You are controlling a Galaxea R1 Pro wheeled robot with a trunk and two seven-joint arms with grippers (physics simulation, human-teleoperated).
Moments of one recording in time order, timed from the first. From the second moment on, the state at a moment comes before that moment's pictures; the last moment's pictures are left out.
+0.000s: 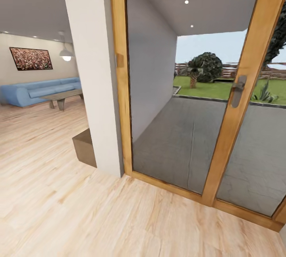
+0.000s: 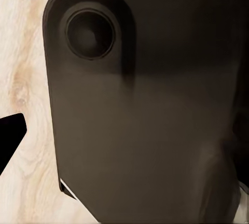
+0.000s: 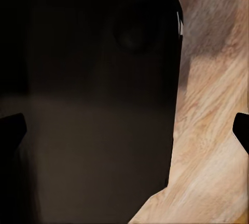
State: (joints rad) left arm 0.00 -0.03 0.01 -0.01 0.00 -0.03 -0.01; right arm -0.01 0.00 0.00 -0.01 0.01 -0.02 -0.01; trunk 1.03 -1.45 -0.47
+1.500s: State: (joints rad) left arm 0.00 -0.01 0.00 -0.02 0.00 -0.03 0.00; right arm -0.01 0.01 0.00 -0.01 0.01 -0.06 -0.02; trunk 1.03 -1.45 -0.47
